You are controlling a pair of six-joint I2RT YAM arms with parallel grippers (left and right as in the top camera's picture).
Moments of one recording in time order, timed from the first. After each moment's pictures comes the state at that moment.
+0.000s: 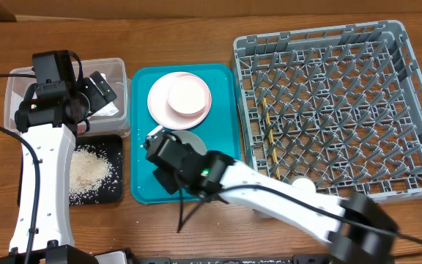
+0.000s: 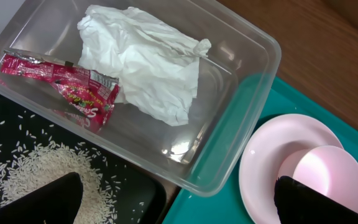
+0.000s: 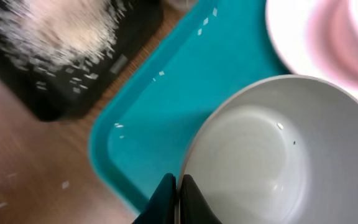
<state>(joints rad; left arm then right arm) 0.16 1.47 1.34 -0.84 -0.08 -0.47 1.07 1.78 1.38 -0.57 0.07 0.32</state>
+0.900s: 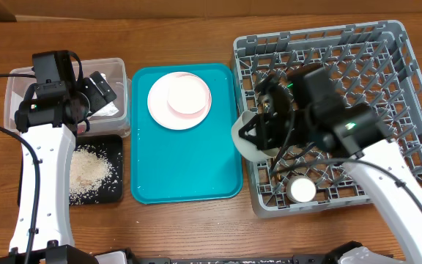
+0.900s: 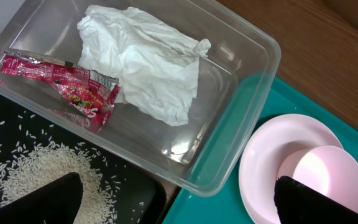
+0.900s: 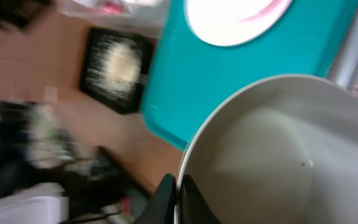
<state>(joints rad) 0.16 1.47 1.34 -0.84 -0.08 -0.47 0.42 1.38 1.38 -0.99 -0.62 0.33</state>
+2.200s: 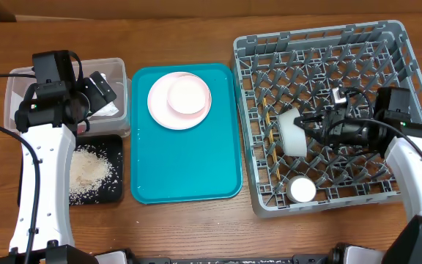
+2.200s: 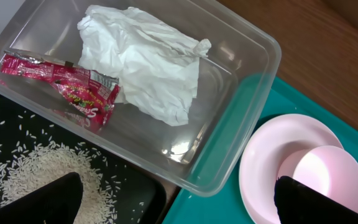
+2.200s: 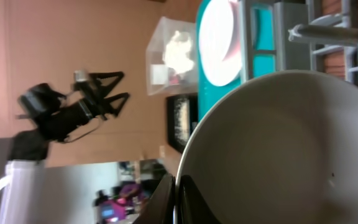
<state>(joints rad) 0.16 1.47 1.34 -0.84 -0.08 -0.47 -0.22 1.48 0.96 -0.70 -1.30 0.24</state>
